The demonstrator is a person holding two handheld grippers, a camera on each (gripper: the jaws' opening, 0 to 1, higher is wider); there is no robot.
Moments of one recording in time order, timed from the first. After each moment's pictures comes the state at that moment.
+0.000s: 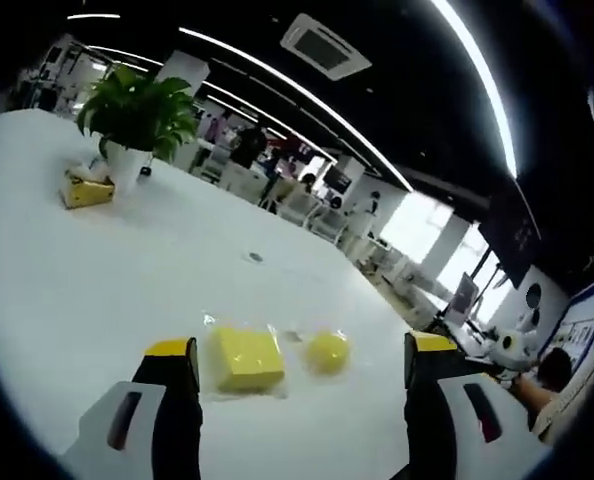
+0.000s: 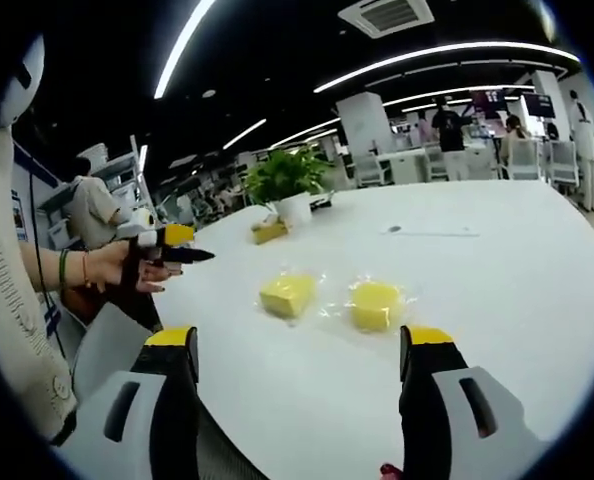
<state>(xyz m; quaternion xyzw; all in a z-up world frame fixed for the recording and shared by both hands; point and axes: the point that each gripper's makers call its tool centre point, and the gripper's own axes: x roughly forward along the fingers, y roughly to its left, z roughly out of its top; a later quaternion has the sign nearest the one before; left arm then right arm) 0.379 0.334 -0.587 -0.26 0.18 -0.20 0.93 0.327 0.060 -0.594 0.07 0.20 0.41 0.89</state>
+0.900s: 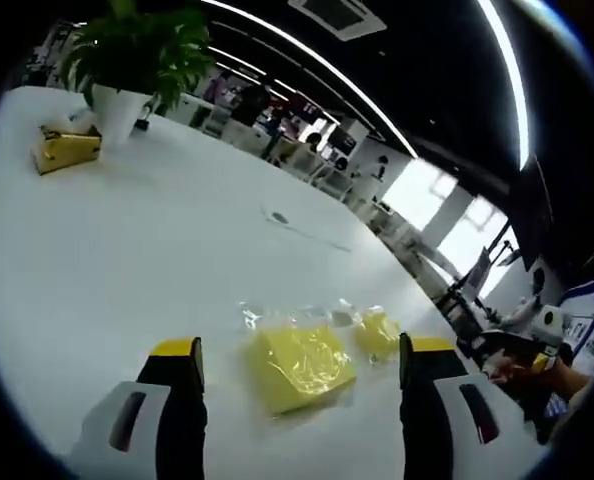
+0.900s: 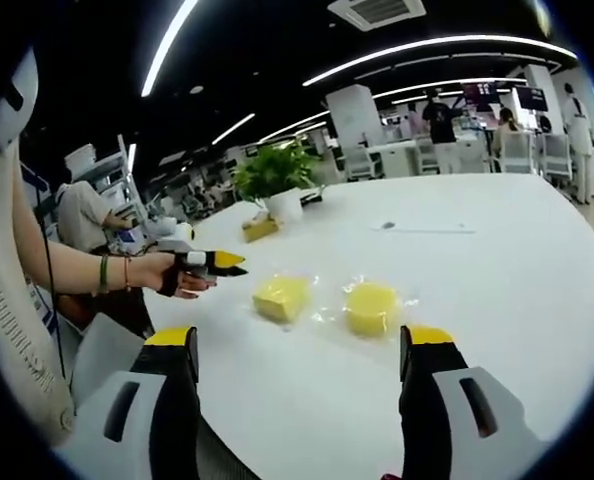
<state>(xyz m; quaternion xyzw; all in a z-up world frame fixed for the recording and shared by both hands) 0.447 0.330 -0.665 -0.26 0.27 -0.23 0.90 0.344 0.070 -0.592 0.07 0.22 0.39 0.89</state>
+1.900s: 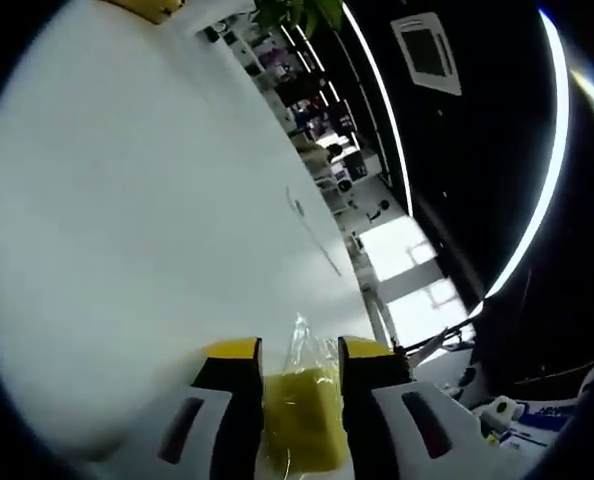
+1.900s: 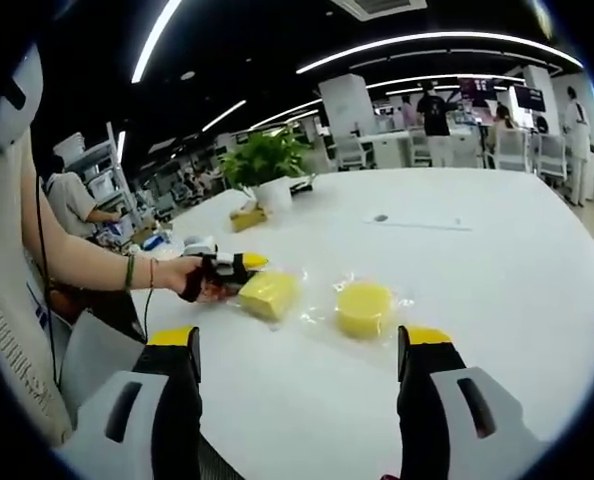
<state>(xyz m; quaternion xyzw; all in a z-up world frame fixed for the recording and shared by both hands) 0.502 0.331 -0.725 -0.49 0.29 -0.22 0.80 0.359 0.076 -0.599 0.05 0.25 0.37 0.90</state>
